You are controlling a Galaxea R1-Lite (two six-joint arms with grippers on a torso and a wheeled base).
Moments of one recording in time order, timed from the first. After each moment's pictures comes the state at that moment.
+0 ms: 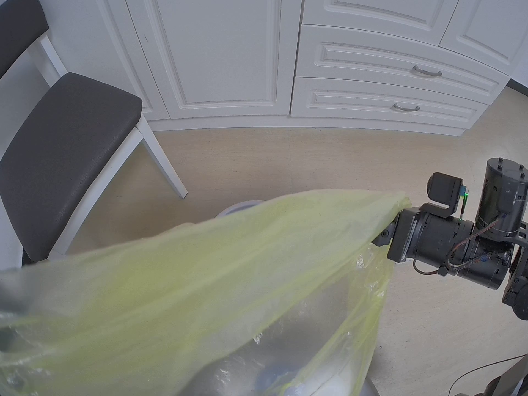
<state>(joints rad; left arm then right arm) -0.89 0.91 -0.26 -1.14 -0.67 -0.07 0.67 1.49 -0.63 -0.76 0.07 0.38</state>
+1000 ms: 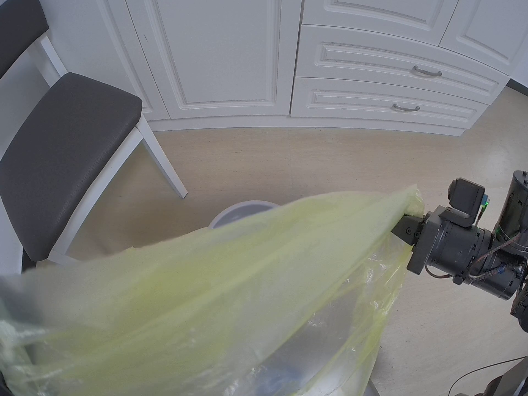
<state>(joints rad) -0.87 0.95 -0.23 -1.19 -0.70 -0.08 0.66 1.42 -0.52 -0.91 0.11 0.31</state>
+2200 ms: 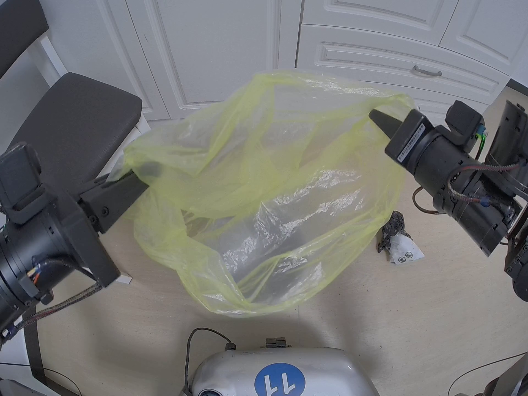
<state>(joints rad) -0.86 1.14 -0.61 -0.63 0.18 -0.08 0.75 1.53 -0.84 -0.91 -0.35 0.45</state>
